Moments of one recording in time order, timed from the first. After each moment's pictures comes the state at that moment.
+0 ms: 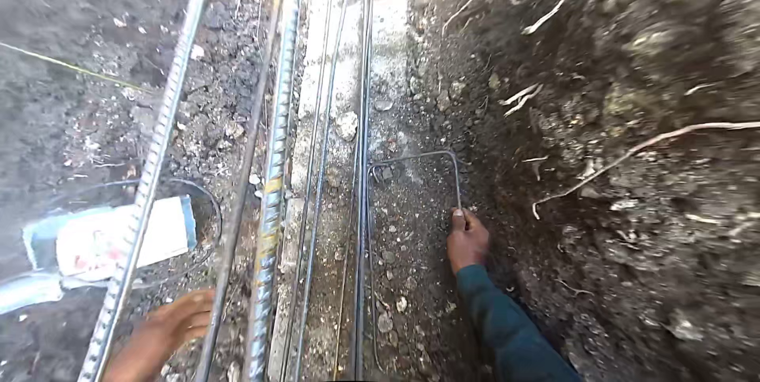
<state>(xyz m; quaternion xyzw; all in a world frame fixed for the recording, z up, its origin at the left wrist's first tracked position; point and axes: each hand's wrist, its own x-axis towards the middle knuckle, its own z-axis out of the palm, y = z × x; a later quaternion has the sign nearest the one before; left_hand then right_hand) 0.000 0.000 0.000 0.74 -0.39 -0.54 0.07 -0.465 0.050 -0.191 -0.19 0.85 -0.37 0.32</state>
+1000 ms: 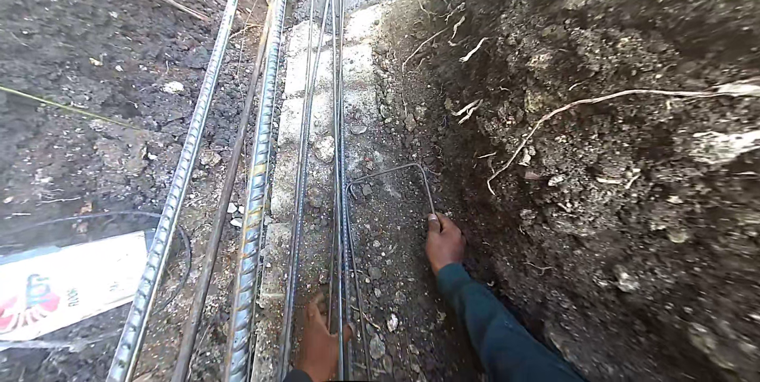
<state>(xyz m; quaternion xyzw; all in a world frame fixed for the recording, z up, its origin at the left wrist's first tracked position) -0.168 0.081 -0.182 0.69 -0.54 -0.49 -0.03 -0.463 0.044 -0.193 -0.19 0.87 -0.33 0.31</state>
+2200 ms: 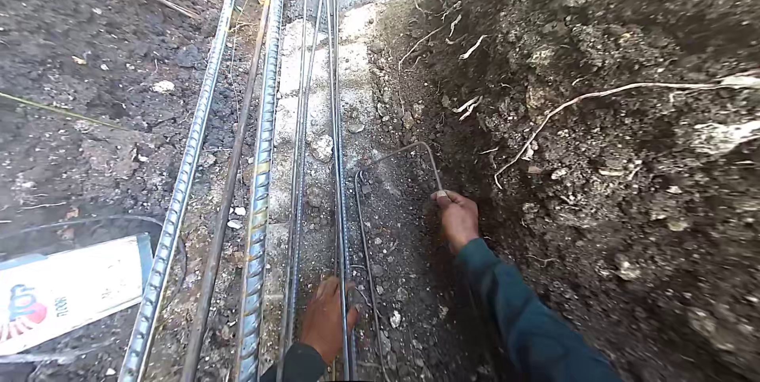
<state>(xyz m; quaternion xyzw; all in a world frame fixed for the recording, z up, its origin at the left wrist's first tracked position) -0.184 0.040 -0.181 0.52 -0.76 -0.36 -0.17 -0.489 0.019 -0.153 -0.13 0.81 -0.44 0.36</state>
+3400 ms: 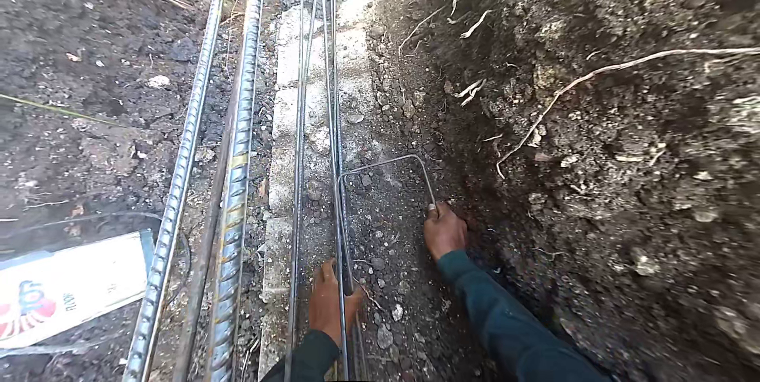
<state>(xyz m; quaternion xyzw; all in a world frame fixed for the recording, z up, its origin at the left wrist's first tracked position) -0.212 0.036 -0.176 0.69 -0.63 -0.33 -0.15 -0.460 0.036 -0.178 -0.24 0.90 -0.16 0.32</state>
